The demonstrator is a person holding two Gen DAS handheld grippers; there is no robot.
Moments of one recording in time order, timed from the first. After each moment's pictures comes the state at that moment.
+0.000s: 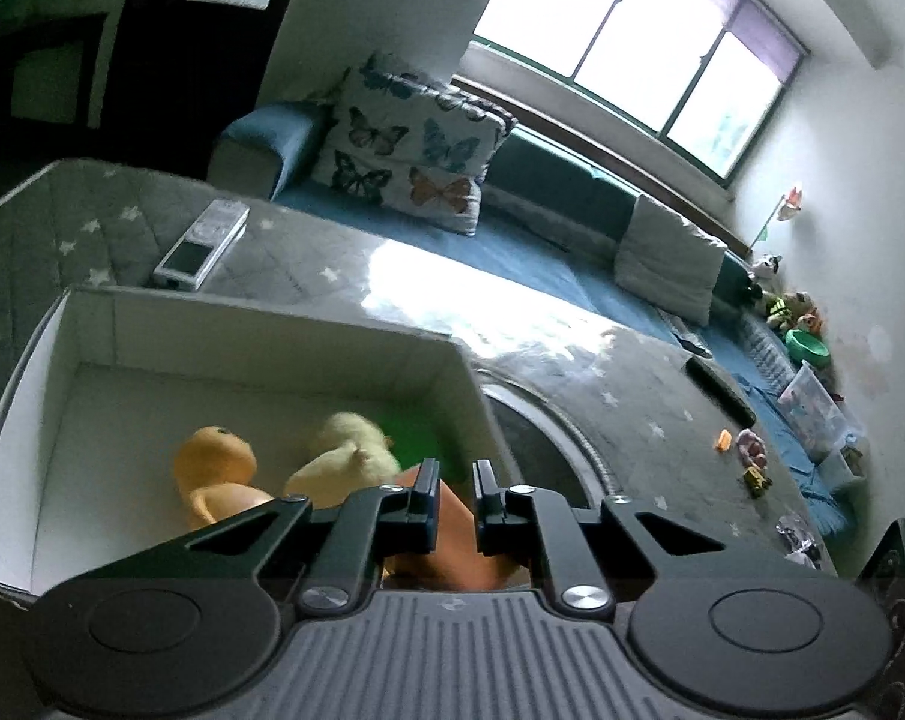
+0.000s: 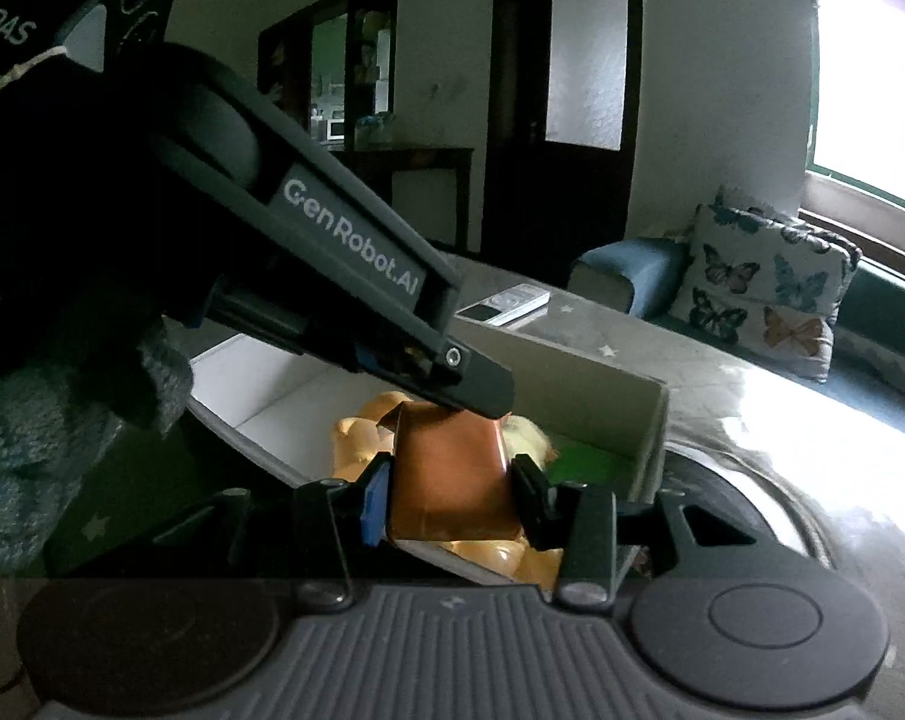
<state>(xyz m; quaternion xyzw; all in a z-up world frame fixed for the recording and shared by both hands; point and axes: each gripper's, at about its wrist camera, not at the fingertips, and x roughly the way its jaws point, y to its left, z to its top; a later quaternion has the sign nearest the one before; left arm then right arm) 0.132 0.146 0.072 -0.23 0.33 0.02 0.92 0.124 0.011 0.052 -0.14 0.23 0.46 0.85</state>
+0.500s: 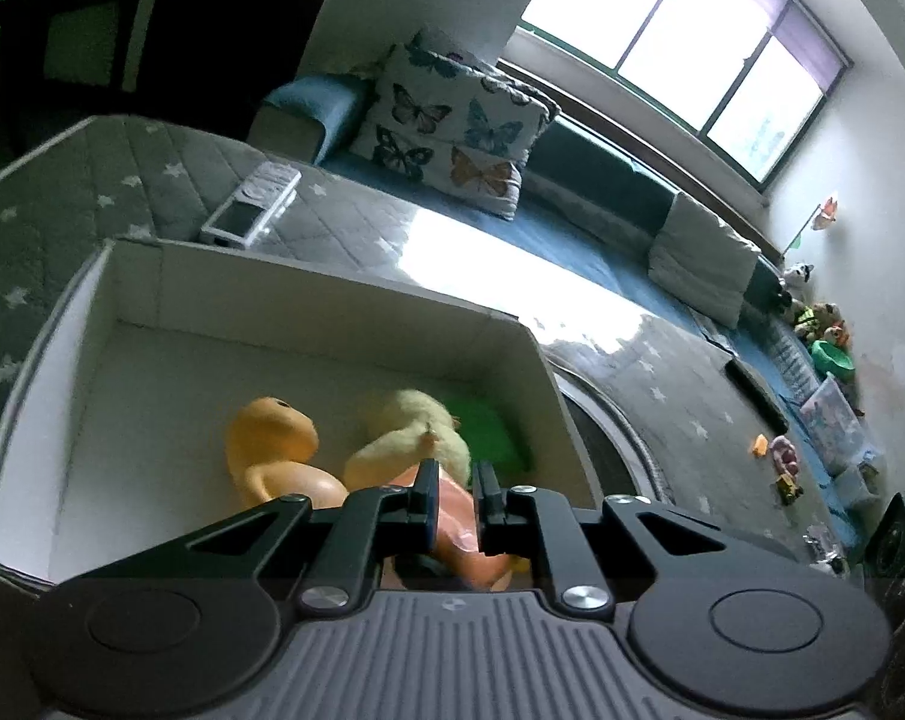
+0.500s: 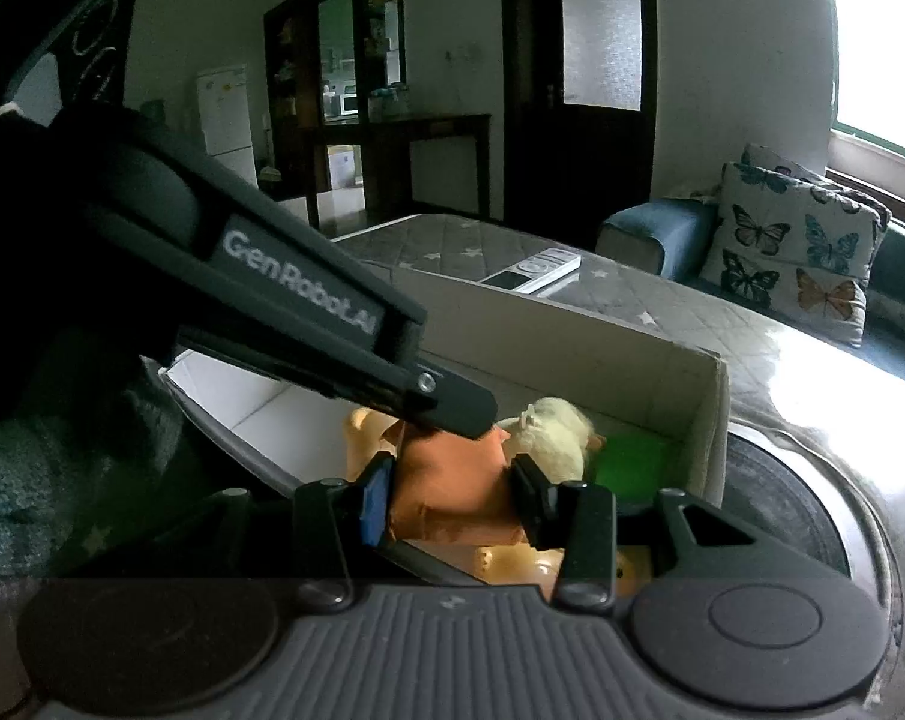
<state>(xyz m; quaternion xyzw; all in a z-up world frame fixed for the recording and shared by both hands) 0.130 0.168 0.054 -0.24 0.34 0.05 0.91 0.141 0.033 0.033 -0.13 0.27 0.47 0.83</state>
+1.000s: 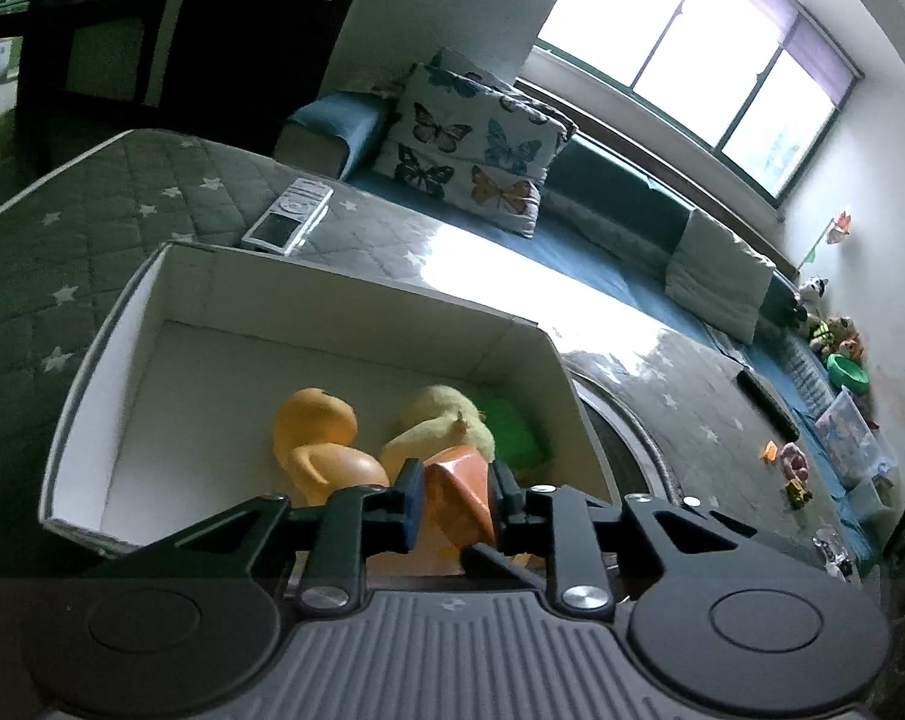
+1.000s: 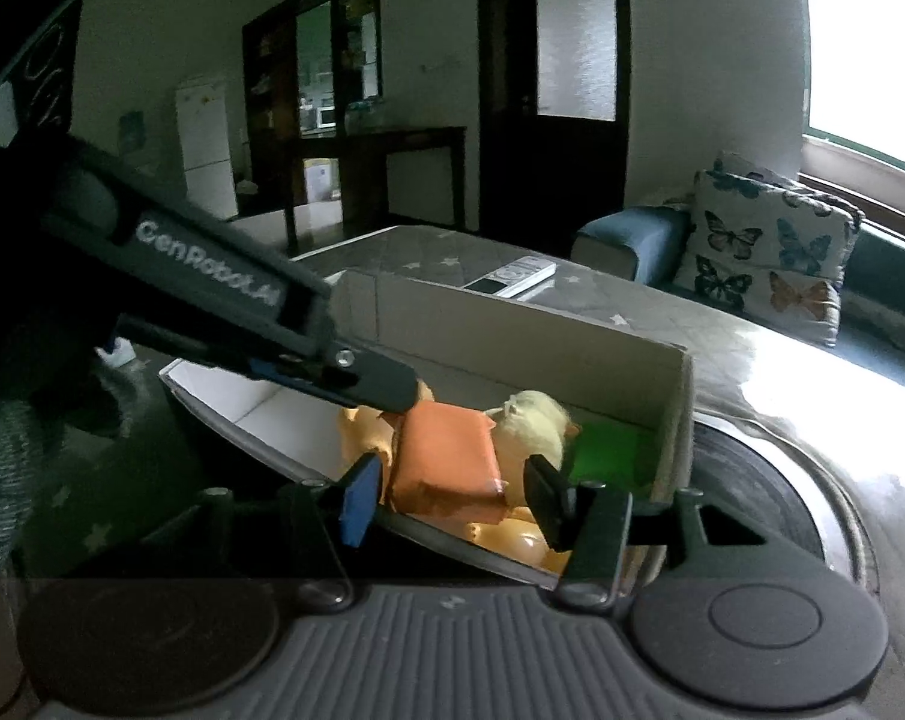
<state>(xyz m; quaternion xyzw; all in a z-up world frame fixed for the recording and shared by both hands) 0.103 0.169 0.062 -0.24 0.33 0.07 0.91 0.128 0.024 0.038 -0.12 0.26 0.45 0.85</state>
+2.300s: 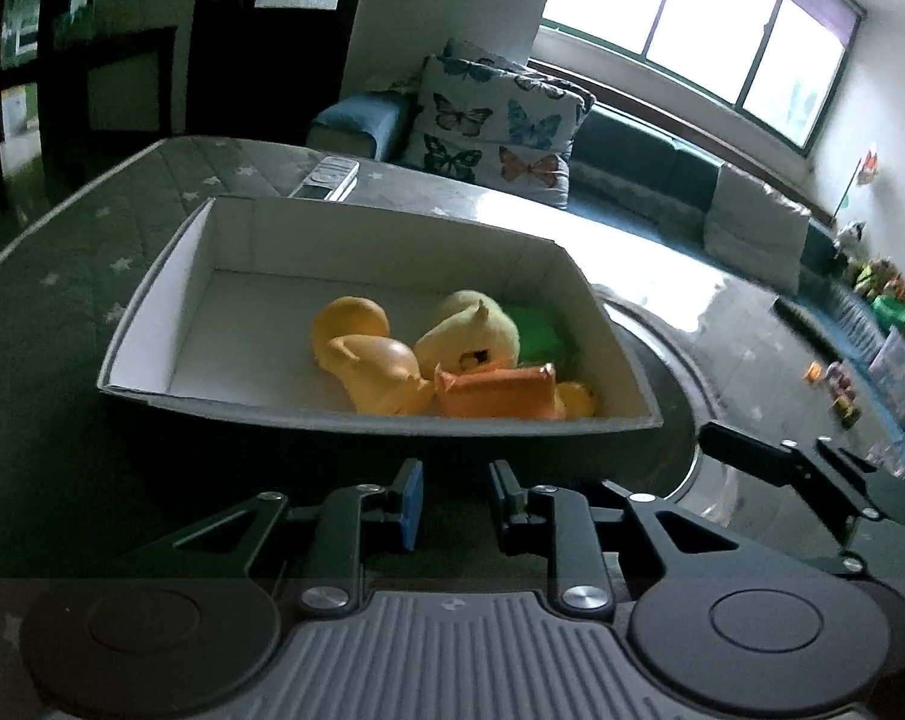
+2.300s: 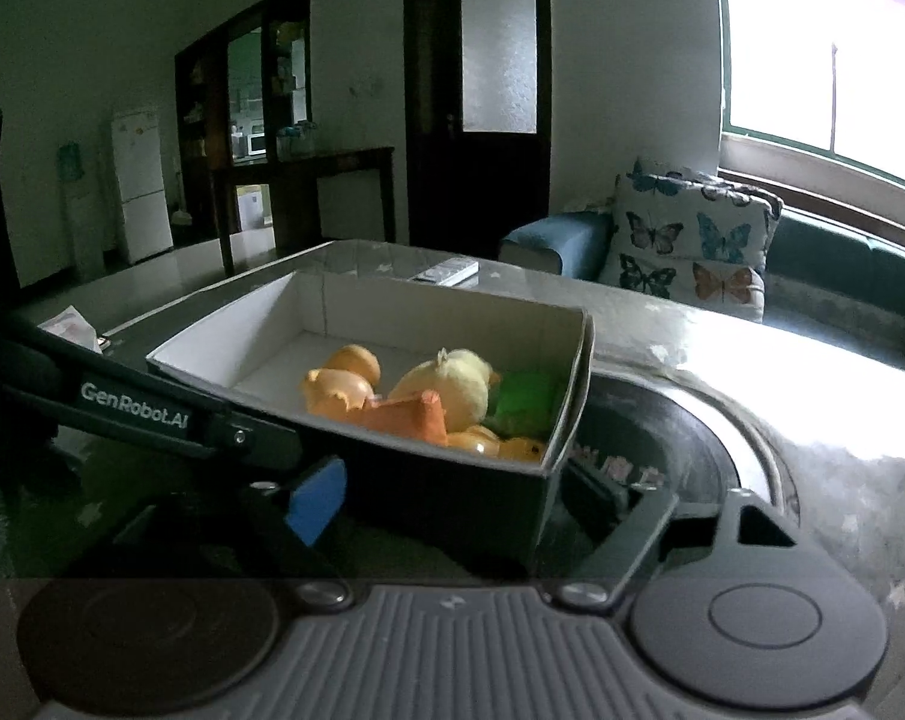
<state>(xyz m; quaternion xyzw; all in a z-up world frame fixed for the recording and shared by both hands) 0.056 0.116 0.043 -0.16 0.35 0.12 0.91 0.085 -0.033 0.037 -0.09 0.25 0.39 0.88</state>
